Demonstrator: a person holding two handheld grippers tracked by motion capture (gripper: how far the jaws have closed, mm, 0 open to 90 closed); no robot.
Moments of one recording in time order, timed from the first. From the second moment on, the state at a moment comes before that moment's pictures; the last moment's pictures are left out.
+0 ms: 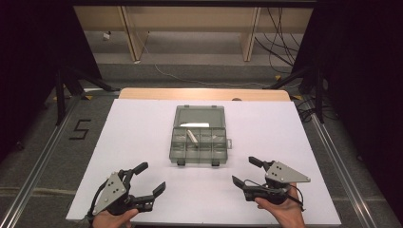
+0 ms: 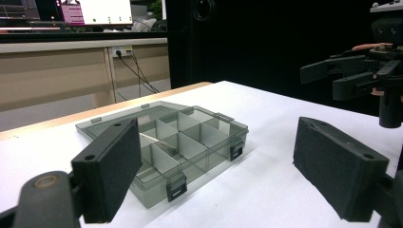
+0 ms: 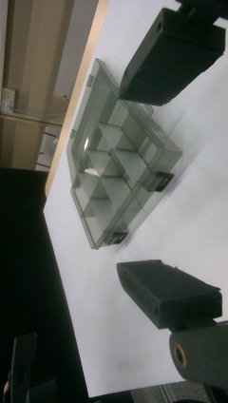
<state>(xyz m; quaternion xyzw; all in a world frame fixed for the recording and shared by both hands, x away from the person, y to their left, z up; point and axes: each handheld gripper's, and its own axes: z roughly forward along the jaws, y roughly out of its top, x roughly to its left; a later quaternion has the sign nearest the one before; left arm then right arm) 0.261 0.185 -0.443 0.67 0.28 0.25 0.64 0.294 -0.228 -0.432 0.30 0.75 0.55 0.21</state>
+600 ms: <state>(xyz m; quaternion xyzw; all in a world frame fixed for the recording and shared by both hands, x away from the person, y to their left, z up) 0.261 0.184 -0.443 0.67 0.28 0.25 0.63 0.285 -0.233 -0.434 0.30 0.75 0.55 0.21</state>
